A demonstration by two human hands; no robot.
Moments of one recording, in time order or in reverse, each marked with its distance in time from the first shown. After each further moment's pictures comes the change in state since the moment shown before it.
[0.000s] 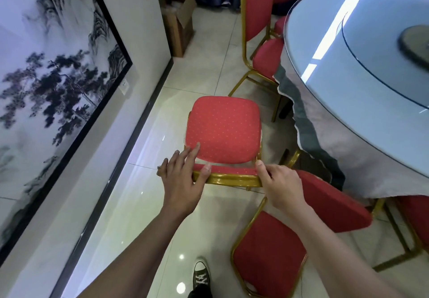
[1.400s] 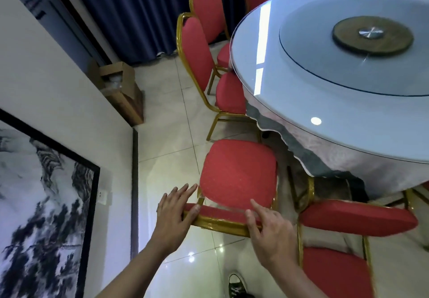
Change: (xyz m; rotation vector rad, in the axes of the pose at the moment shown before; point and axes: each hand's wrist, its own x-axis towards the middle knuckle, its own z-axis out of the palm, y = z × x) left_hand 0.321 -0.036 -0.066 0.112 -0.475 0.388; right_hand 0.151 -0.126 0.046 0.136 0.303 0.438
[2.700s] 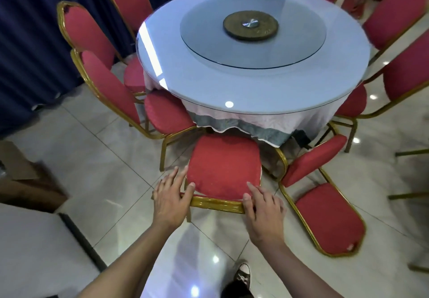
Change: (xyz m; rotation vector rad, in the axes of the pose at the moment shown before) left_hand 0.232 -0.067 -0.090 0.137 -0.255 0.388; right_hand 0.071 -0.171 0.098 0.023 0.334 0.647
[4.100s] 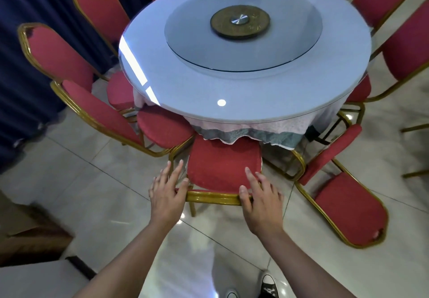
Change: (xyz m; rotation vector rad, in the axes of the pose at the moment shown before) left_hand 0.155 -0.059 -0.059 -0.015 -0.059 0.095; right_hand 0.100 -0.108 0.058 -0.047 0.027 0.071
